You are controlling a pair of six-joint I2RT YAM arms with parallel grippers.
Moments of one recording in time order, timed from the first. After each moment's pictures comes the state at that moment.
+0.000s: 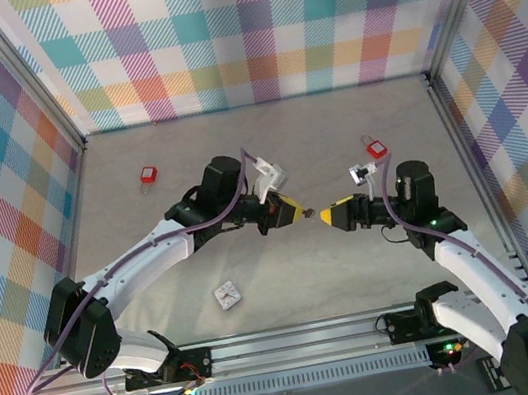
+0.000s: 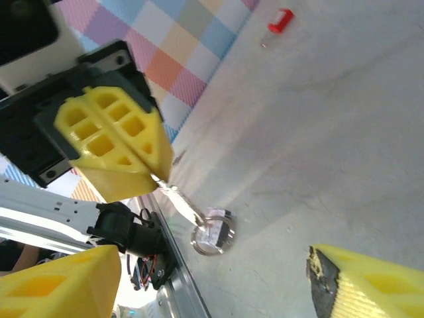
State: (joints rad) left arm -0.71 1.43 1.09 -0.20 0.72 -0.13; right arm 0.25 0.87 0.52 -0.03 -0.98 0.51
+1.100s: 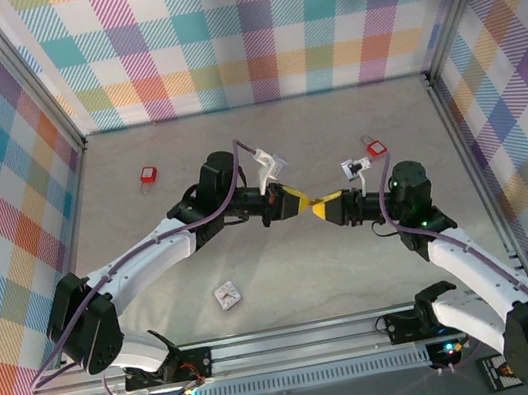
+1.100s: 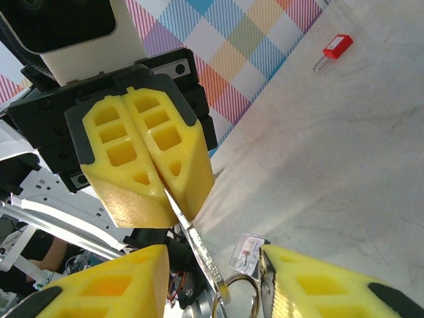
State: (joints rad) left arm -0.71 1.45 1.08 0.00 0.83 -0.29; right arm 0.32 0.94 0.49 0.28 -1.00 0.68
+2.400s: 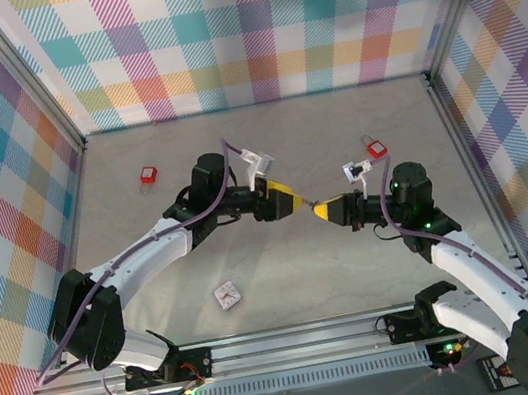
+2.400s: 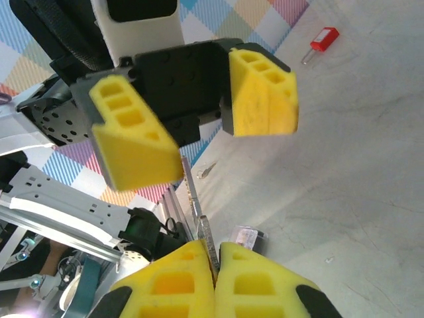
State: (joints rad) left arm -0.60 1.46 1.00 0.08 0.79 -0.41; right arm 0.32 0.89 0.51 0.13 -0.96 0.62
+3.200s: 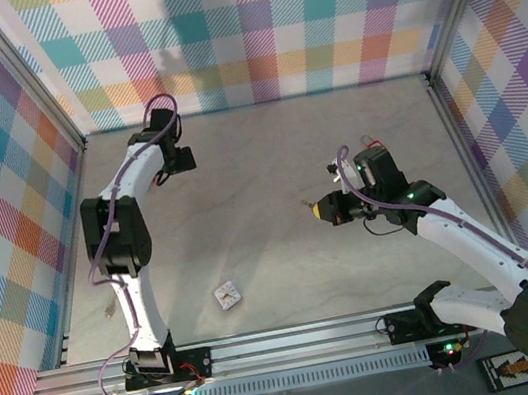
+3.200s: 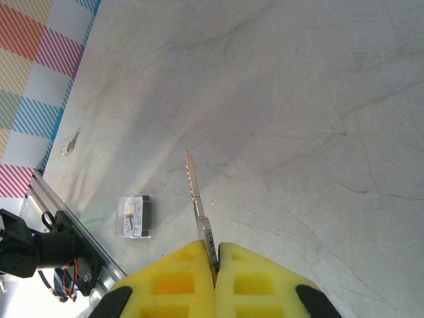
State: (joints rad) left arm -0.14 2.12 1.82 -0.83 -0.33 -0.31; right arm 0.49 1.08 0.85 -0.53 -0.48 0.42
